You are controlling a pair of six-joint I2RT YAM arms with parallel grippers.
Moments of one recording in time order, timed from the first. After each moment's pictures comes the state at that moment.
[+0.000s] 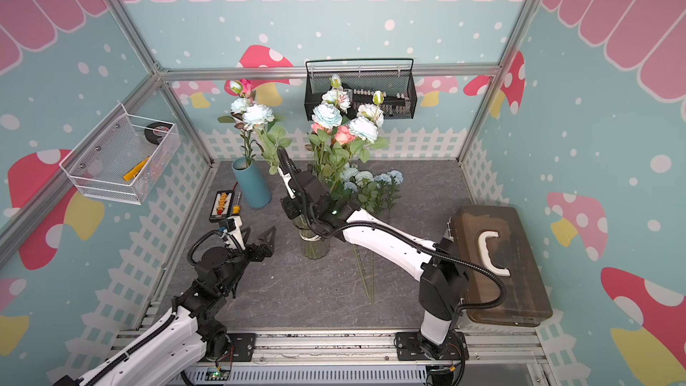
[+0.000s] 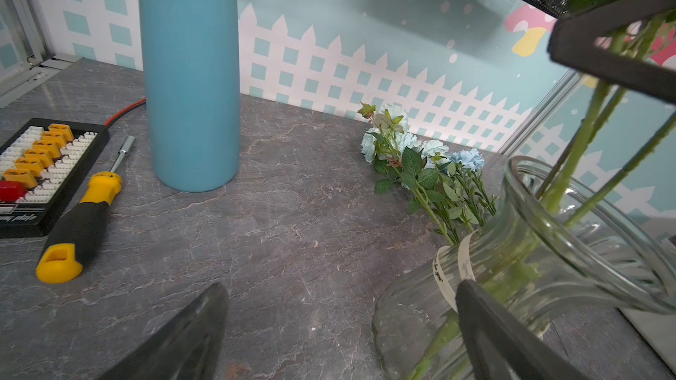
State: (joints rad) left arm -0.43 0.68 0.24 0.25 -0.15 -0.36; right arm 0.95 1.71 1.57 -0.27 0.19 0.12
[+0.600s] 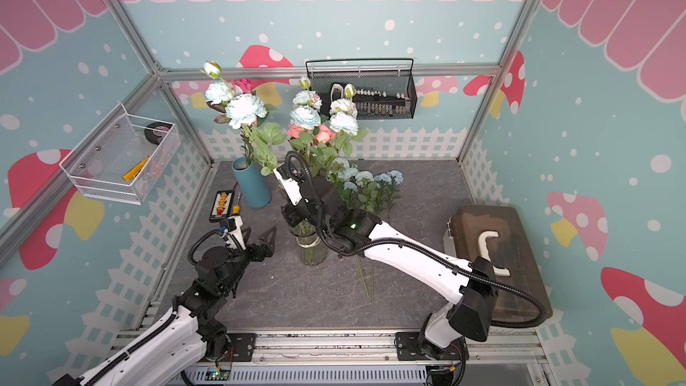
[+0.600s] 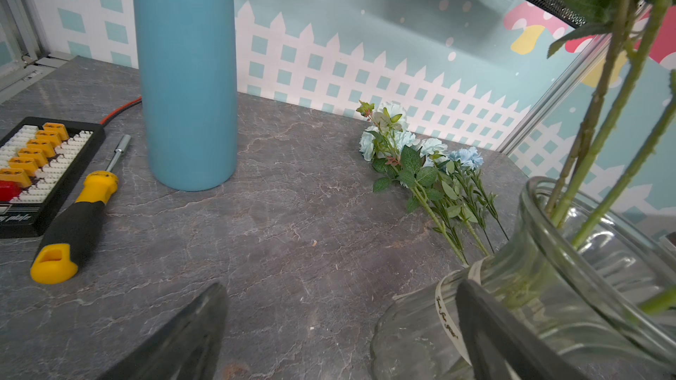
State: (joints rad) left arm -0.43 0.68 0.24 0.26 -0.14 -0.36; right arm 1.01 1.51 1.46 -0.19 0.16 0.04
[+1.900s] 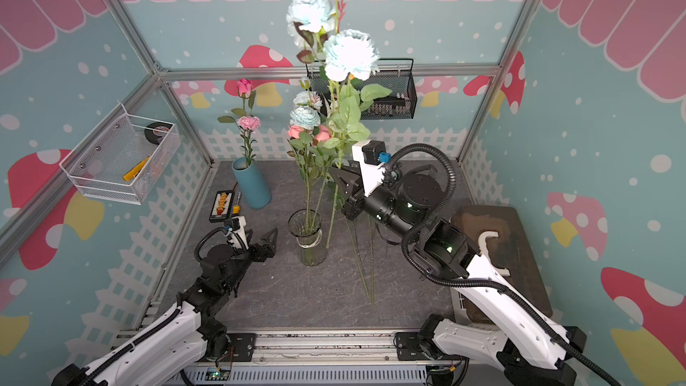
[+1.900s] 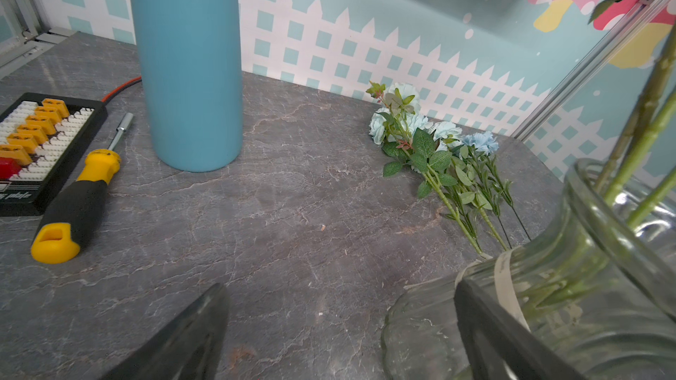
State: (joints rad) left arm -0.43 0.76 0.24 0.26 -0.14 -0.37; right arm 0.83 1.03 1.38 -0.24 -0.04 0.11
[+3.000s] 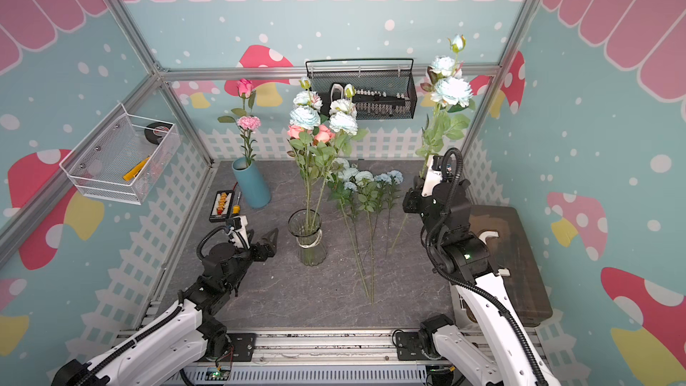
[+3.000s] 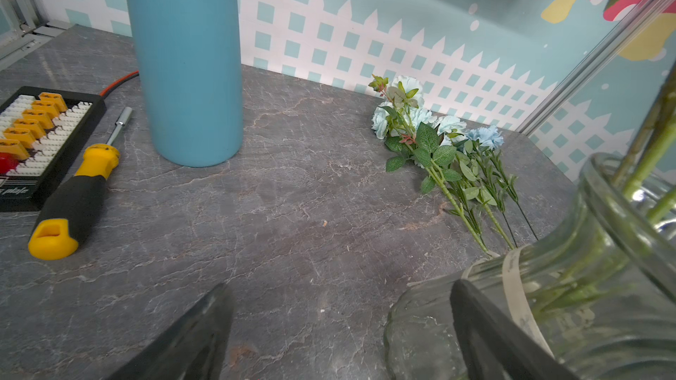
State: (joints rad) left arm -0.43 0.78 0.25 0.26 -0.14 -0.37; right arm 0.27 0.89 1.12 -0.46 0.21 0.22
